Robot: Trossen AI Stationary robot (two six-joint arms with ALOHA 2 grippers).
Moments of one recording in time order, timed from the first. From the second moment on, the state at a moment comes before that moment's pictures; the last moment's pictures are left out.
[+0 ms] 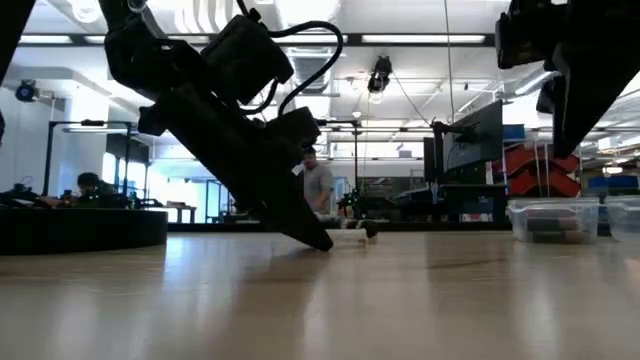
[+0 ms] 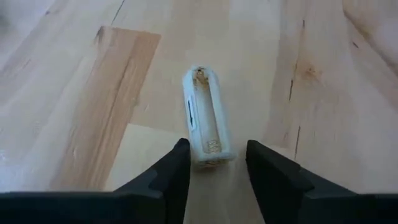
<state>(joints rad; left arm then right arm) -0.14 1.89 0.84 0.30 -0.21 -0.28 0.39 1.24 0.85 -0.84 0.11 0.86</state>
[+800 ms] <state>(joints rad) -0.14 1.89 0.84 0.30 -0.23 -0.28 0.39 1.21 0.85 -1.34 0.11 1.05</state>
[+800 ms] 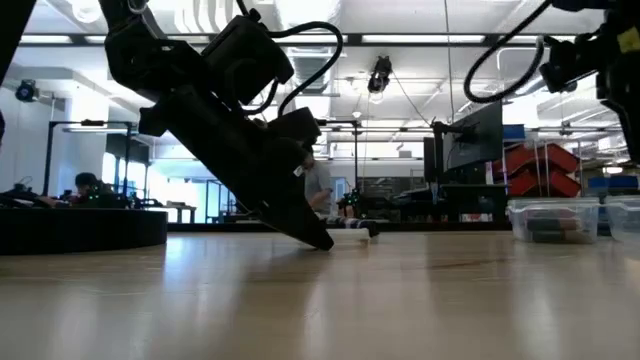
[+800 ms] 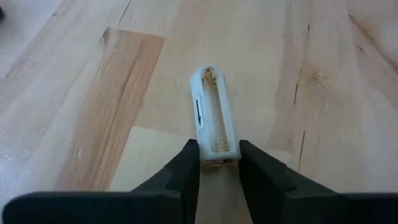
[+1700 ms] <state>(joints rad) -0.14 1.87 0.84 0.21 -0.20 -0.27 0.07 1.24 0.76 -1.28 -0.04 0.99</state>
